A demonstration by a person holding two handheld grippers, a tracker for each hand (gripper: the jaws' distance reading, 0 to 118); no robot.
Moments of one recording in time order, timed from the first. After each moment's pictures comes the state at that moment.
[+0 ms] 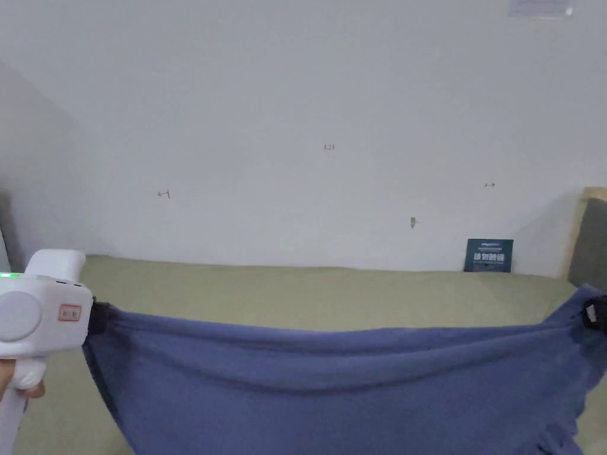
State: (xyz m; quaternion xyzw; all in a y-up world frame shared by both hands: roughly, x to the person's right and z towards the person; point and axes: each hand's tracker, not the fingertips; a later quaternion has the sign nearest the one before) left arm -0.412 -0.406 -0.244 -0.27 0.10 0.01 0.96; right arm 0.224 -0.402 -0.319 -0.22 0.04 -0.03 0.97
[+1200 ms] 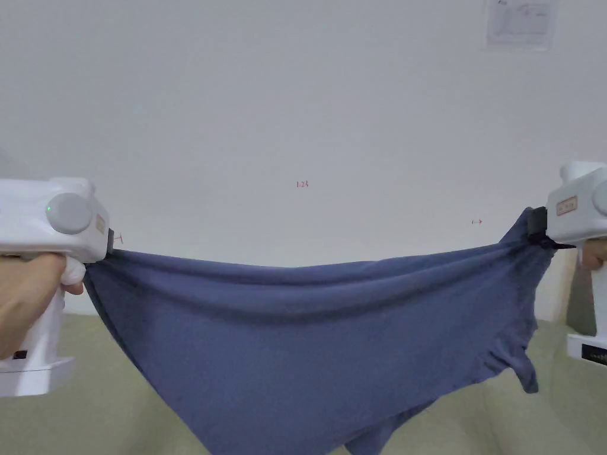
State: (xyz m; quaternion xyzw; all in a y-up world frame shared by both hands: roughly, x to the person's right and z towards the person) left arm -0.394 -0.342 -0.499 -0.23 0.18 0.00 0.96; right arm 0.179 -0.319 -0.560 -0.18 -0.03 -0.02 0.98
